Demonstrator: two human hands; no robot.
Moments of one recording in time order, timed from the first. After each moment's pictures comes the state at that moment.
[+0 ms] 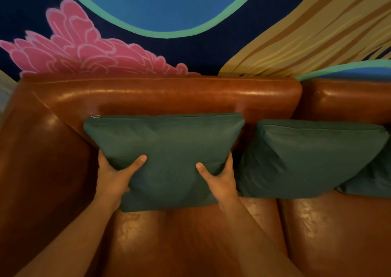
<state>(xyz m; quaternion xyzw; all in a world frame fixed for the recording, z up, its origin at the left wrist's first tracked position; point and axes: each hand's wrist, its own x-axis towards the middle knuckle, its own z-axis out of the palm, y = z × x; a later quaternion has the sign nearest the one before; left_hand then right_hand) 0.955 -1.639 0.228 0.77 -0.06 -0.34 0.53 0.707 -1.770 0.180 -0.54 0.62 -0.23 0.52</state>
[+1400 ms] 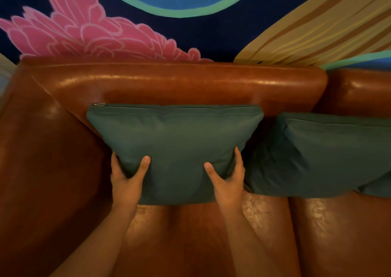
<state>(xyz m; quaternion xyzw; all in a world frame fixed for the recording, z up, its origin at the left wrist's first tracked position) 0.946 -1.617 0.160 0.76 -0.05 -0.32 0.56 0.722 -1.738 0.172 -0.53 0.61 -0.34 0.48</state>
